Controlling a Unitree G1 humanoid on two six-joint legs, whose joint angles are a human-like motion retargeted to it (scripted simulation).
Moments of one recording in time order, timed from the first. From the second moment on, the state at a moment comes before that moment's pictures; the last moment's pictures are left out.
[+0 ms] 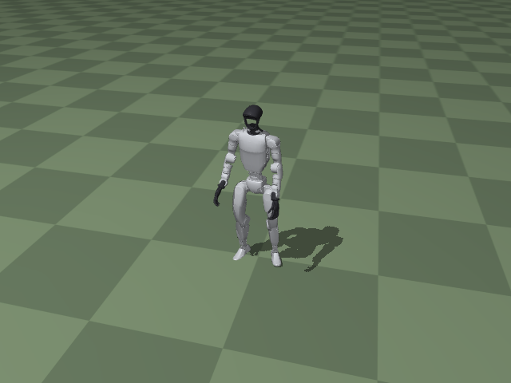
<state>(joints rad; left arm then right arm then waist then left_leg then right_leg) -0.09 0.20 -0.20 1.16 -0.07 -0.18 0.23 -0.08 -0.24 0.30 1.09 0.14 -0.10 -0.22 0.03 -0.05 0.02 0.12 0.07 0.58 0.01 -0.22 -0.15 -0.02 -0.13 -0.17 0.07 -0.06 0.26</state>
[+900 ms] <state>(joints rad) -0.03 0.19 -0.17 1.19 -0.12 -0.18 0.28 -0.17 -0.24 0.31 1.03 0.13 -0.11 -0.25 -0.02 -0.05 0.00 0.11 0.06 0.53 0.02 -0.23 -0.15 0.01 -0.16 -0.22 0.07 -0.08 0.25</state>
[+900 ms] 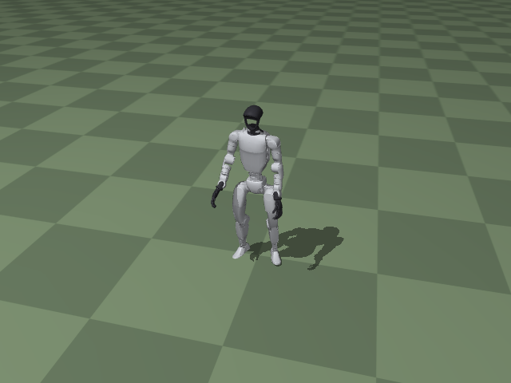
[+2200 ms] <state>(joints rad) -0.09 0.19 -0.21 1.19 -0.07 -0.18 0.33 -0.11 -0.22 0.31 1.10 0.16 -0.11 -0.27 0.04 -0.10 0.01 0.11 0.05 0.54 0.01 -0.22 -0.14 0.00 -0.16 -0.21 0.07 -0.07 0.26</state>
